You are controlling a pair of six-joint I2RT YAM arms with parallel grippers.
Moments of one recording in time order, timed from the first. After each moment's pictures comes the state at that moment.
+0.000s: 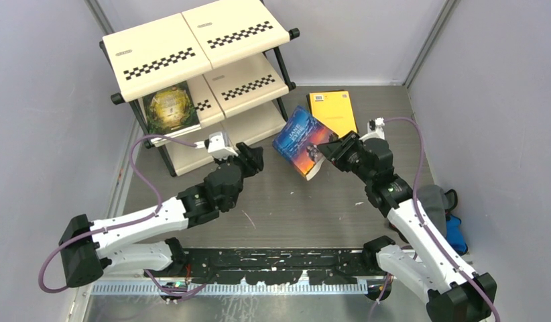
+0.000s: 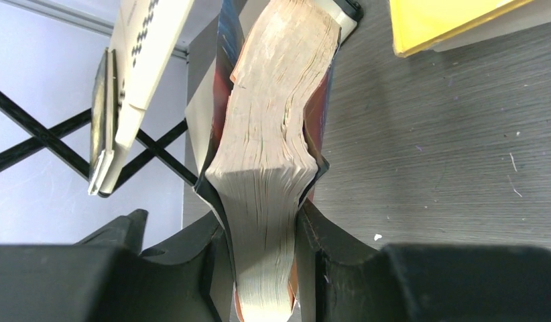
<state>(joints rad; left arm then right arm) -1.06 1.09 0.77 0.16 -0.86 -0.71 0.35 0.85 0.72 -0.19 -0.07 0.94</state>
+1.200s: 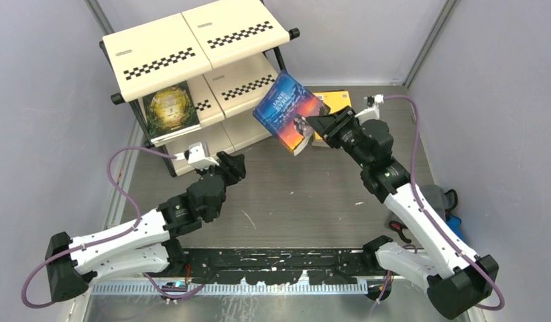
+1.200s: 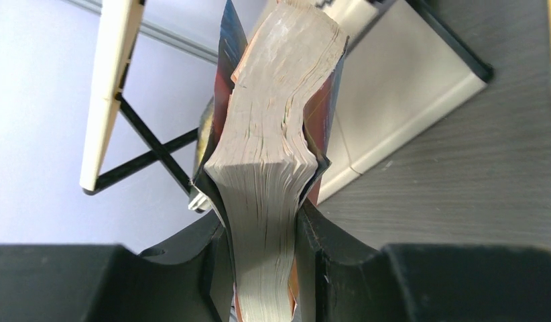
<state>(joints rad) -1.06 0.89 0.65 0.04 -0.94 -0.73 0.44 0.96 0.91 -0.04 -0.05 1.02</state>
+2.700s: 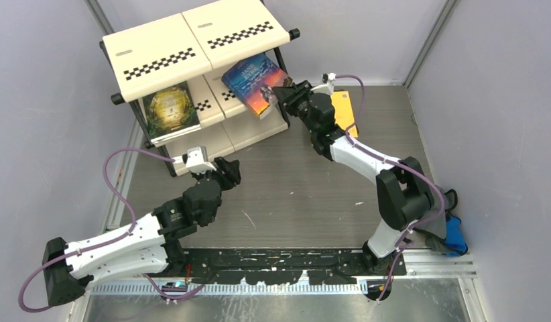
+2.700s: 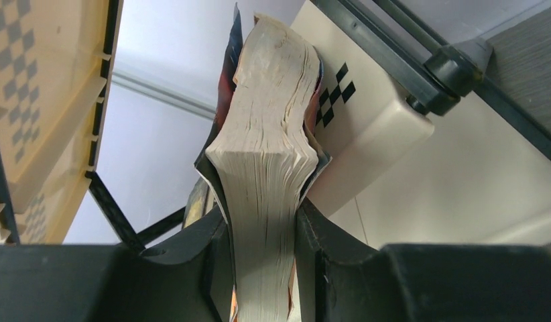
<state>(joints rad) -1.06 0.81 0.60 -0.03 -0.94 -0.68 0.52 1.66 1.17 0.52 0.08 1.06</state>
